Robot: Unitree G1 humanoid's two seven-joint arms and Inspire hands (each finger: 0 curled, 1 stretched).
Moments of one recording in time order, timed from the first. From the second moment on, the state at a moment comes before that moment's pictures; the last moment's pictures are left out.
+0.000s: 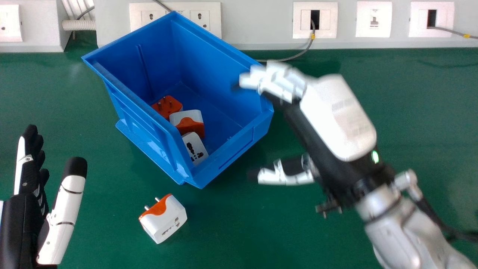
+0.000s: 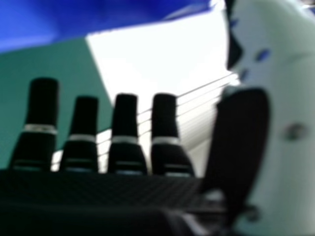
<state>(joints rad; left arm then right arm) 0.61 0.01 0.25 -0.57 0.06 -0.16 -0.01 -0.07 -0.45 0.29 -0.12 -0.73 -0.44 -0.24</state>
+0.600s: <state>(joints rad) 0.62 0.00 0.24 -0.58 0.07 -0.16 0.00 0.14 -0.48 0.27 -0.14 -0.71 -0.62 -0.14</state>
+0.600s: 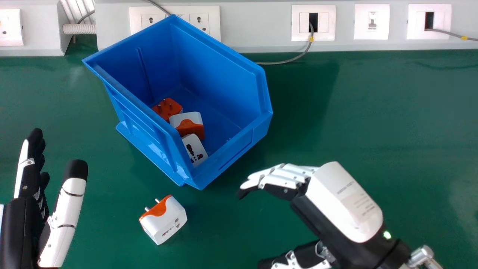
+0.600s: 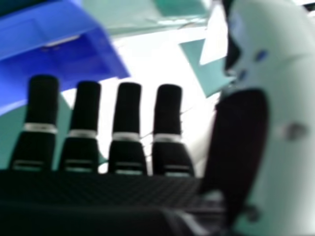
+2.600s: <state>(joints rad) 0.59 0.02 0.26 -0.55 0.04 -0.17 -0.02 -0.48 -0.28 0.62 0.11 -0.92 -0.66 0.21</state>
